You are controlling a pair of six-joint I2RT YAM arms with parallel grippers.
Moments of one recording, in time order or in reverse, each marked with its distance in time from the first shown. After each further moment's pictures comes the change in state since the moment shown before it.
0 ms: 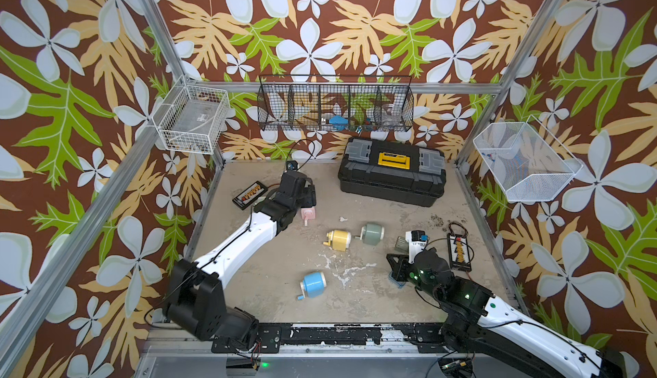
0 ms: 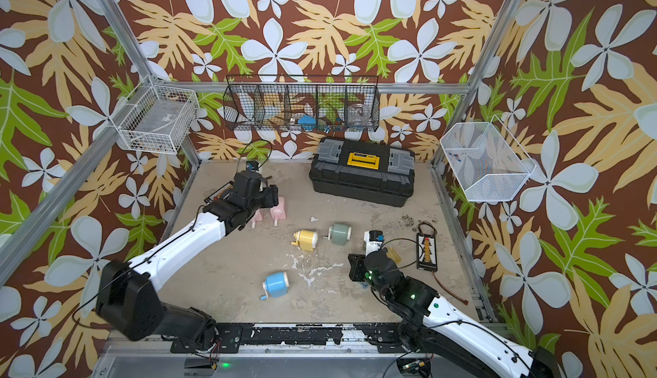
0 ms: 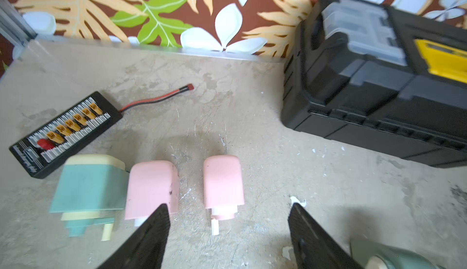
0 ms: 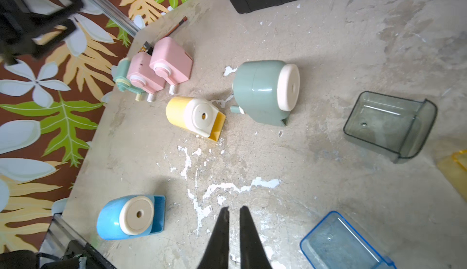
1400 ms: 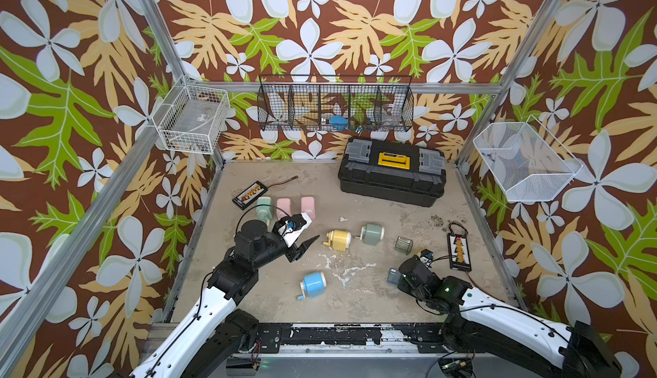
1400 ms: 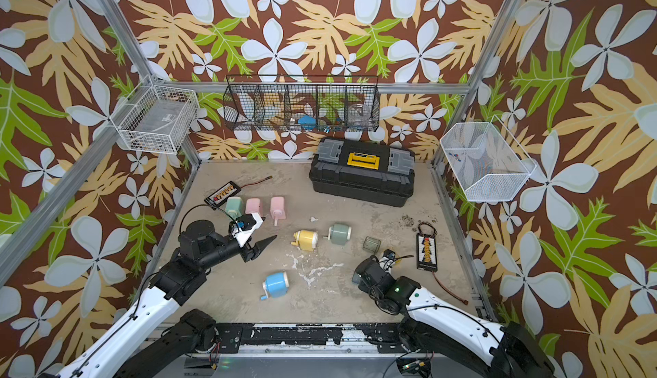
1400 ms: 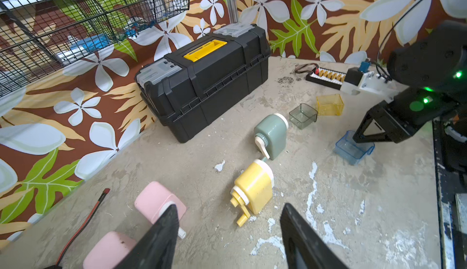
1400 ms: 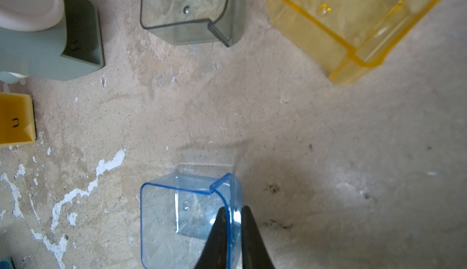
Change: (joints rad) left arm 0.000 -0.635 -0.464 0.096 0.624 0.694; right arm -0.044 0.191 -0.111 -0.188 0.053 0.339
